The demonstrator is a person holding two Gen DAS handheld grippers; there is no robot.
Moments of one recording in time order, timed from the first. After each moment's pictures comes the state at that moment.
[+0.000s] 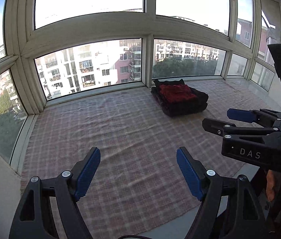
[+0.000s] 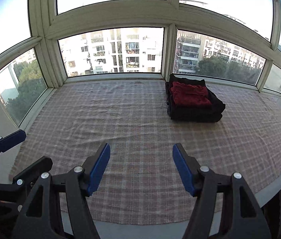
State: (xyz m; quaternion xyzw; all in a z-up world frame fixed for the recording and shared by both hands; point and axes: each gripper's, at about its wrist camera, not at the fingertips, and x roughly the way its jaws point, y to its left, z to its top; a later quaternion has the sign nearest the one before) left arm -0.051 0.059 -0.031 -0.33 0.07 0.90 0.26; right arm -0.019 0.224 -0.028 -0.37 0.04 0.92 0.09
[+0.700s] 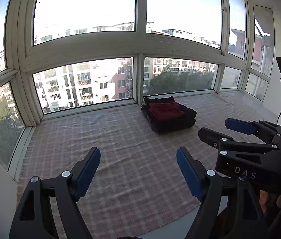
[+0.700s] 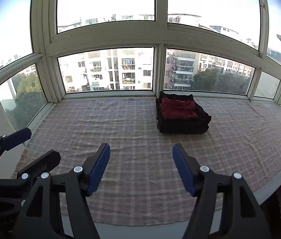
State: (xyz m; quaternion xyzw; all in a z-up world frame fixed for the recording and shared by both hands) left arm -0.012 0.088 0.001 -0.28 0.06 0.92 0.26; right arm 0.026 0.240 0.005 -0.32 0.03 0.94 0.10
